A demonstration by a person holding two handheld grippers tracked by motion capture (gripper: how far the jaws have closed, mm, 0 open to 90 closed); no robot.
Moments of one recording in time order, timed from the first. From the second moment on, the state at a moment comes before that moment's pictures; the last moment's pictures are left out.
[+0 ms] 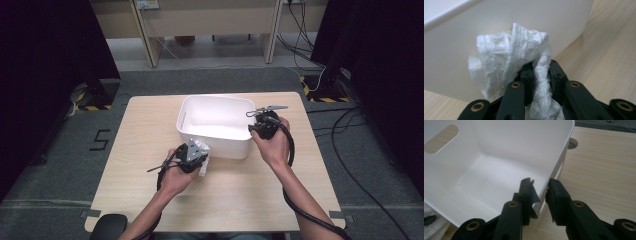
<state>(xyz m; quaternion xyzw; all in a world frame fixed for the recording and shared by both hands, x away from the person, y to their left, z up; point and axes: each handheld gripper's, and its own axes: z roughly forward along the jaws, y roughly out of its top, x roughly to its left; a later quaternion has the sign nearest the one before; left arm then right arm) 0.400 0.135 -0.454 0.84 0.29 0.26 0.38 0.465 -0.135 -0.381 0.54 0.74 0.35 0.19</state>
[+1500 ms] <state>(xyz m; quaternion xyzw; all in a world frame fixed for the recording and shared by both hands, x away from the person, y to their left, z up) 0.396 0.129 -0.426 0.83 0.28 0.28 0.40 0.464 -0.134 -0.381 0.54 0.74 0.35 0.19</state>
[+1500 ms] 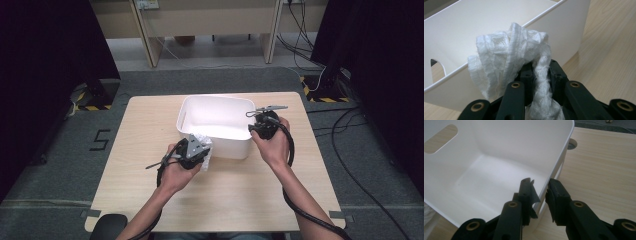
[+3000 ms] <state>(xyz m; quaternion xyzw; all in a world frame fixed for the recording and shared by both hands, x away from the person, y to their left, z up) 0.396 0.113 -0.442 0.84 0.27 0.27 0.38 0.464 -0.134 -0.381 0.54 0.74 0.35 0.19</state>
